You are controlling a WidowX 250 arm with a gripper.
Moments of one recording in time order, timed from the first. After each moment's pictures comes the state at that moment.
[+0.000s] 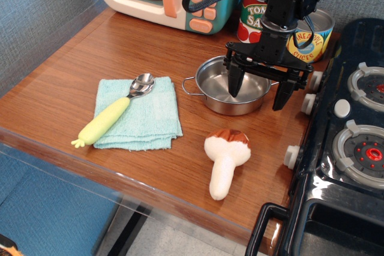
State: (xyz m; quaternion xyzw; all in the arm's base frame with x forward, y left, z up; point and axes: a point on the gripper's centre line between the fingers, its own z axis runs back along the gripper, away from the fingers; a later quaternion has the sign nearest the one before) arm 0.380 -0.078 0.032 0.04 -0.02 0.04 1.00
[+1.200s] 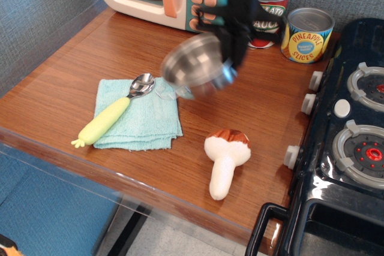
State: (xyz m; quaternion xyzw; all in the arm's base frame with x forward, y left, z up) arm 0.371 -0.035 0.095 -0.01 -0.06 0.08 1.00
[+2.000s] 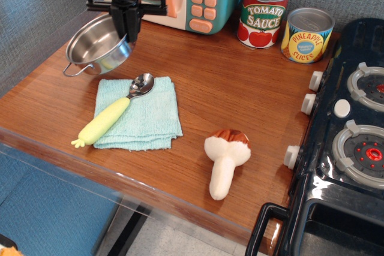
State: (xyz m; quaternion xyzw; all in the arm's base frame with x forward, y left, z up) arm 0.370 0.113 0.076 0.02 -0.05 0.18 0.98
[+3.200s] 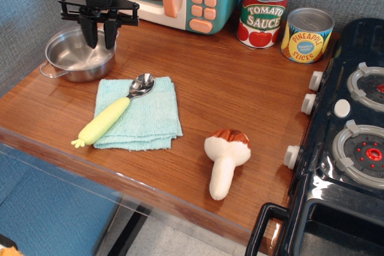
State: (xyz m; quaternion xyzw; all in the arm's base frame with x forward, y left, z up) arm 0.367 0.157 0.053 0.07 -0.04 0.22 0.97
